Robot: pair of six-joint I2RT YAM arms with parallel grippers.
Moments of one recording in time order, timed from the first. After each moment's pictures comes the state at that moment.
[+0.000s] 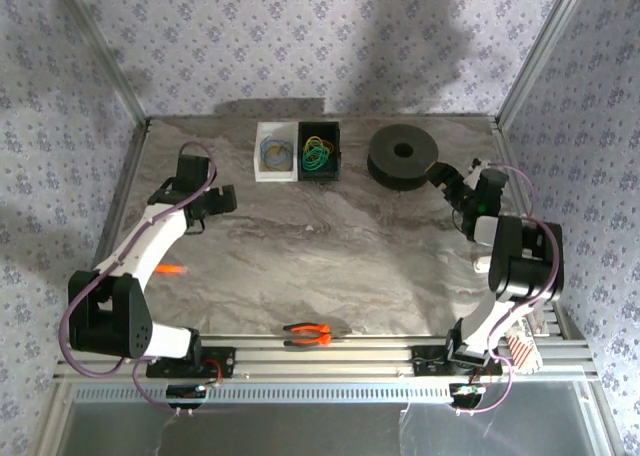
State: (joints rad) left arm -0.17 1.37 0.99 -0.55 -0.18 -0.27; right arm -0.20 1.72 0.74 0.61 -0.54 0.74
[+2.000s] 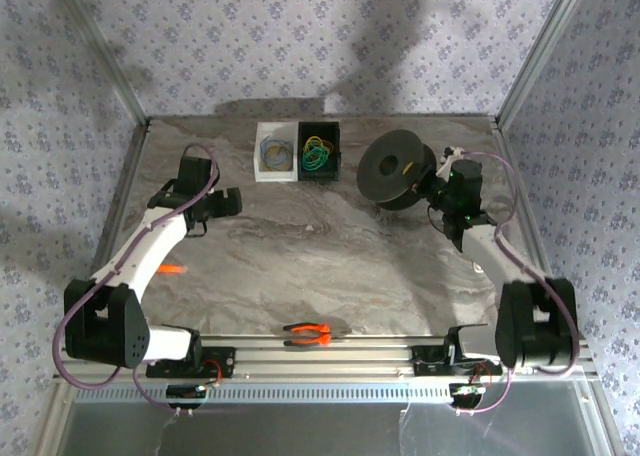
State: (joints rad) left arm -0.21 1.33 0.99 -0.59 -0.14 -0.28; right arm 0.10 1.27 0.74 0.22 -0.36 0.76
